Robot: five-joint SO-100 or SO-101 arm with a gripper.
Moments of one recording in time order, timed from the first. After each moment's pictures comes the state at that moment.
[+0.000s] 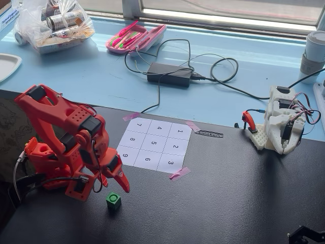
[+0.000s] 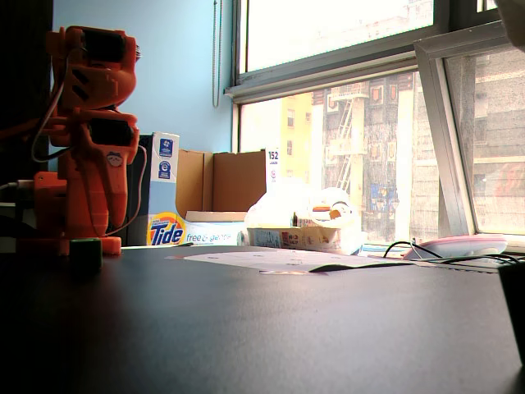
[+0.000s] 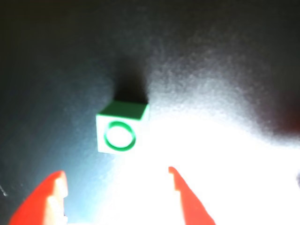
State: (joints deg) arm 17.1 132.7 137.9 62.0 2.5
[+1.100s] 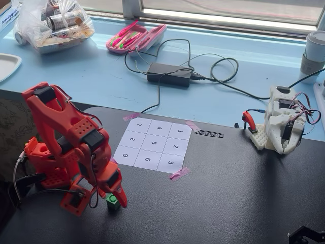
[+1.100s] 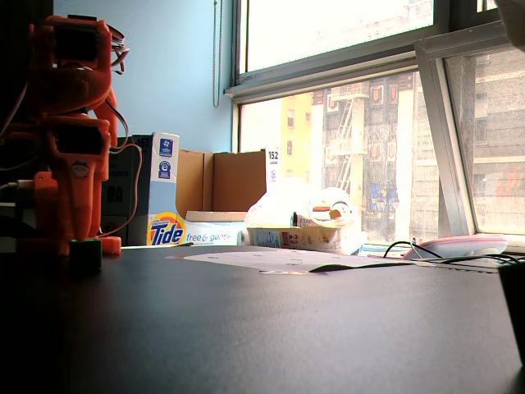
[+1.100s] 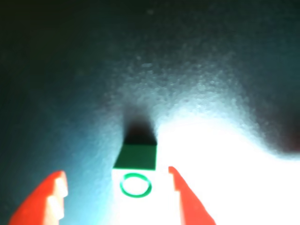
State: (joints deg) arm 25.7 118.7 131.2 57.1 -2.5
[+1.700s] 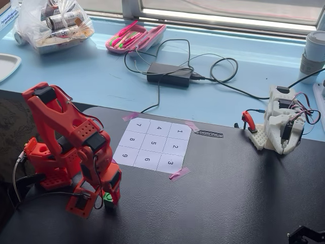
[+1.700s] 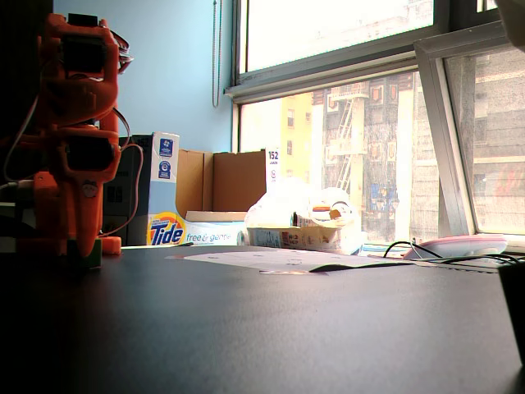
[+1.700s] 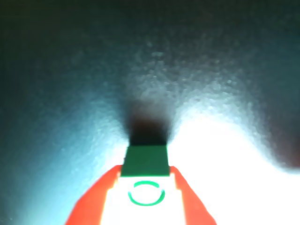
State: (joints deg) arm 23.6 117.6 134.4 53.2 -6.2
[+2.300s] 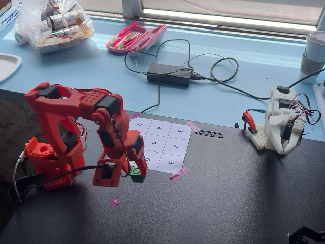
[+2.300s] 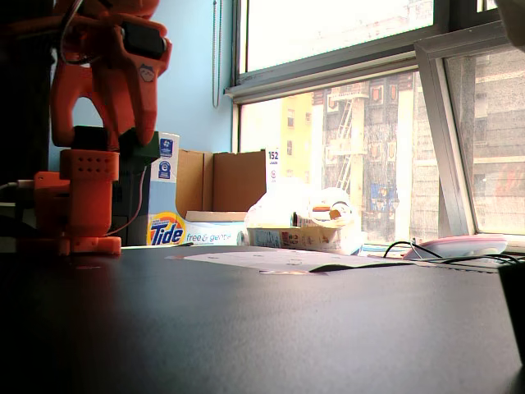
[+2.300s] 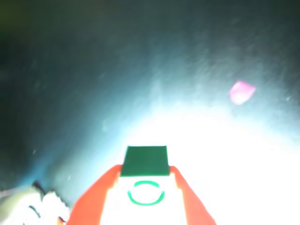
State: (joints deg) arm 8.3 112.8 91.1 77.4 -2.4
